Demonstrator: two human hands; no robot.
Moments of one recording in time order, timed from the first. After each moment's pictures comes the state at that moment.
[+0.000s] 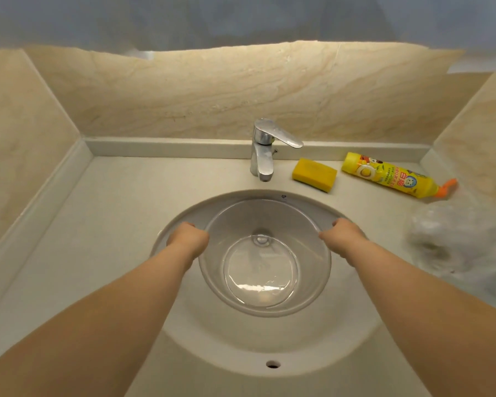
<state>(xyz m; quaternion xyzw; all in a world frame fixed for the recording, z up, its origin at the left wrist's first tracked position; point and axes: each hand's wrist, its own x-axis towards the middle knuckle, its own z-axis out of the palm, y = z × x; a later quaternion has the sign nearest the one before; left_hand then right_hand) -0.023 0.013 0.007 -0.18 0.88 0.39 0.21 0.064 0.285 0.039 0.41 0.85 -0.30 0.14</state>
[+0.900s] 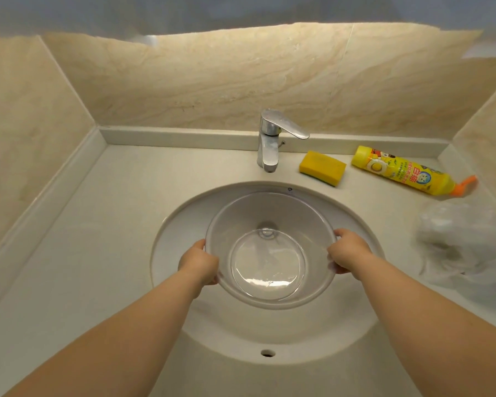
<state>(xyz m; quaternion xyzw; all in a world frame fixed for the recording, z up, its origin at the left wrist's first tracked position) 0.040 0.016 -0.020 -0.23 0.79 0.51 0.26 0.090 0.293 0.003 0.42 0.78 -0.44 0.14</state>
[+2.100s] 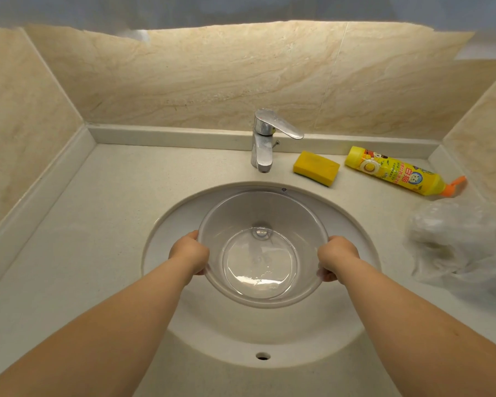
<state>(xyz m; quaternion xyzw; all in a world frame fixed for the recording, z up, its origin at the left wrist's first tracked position) 0.018 0.016 -0.014 -0.20 0.83 0.46 0.25 0.088 0.275 0.005 0.47 0.78 -0.38 0.16</state>
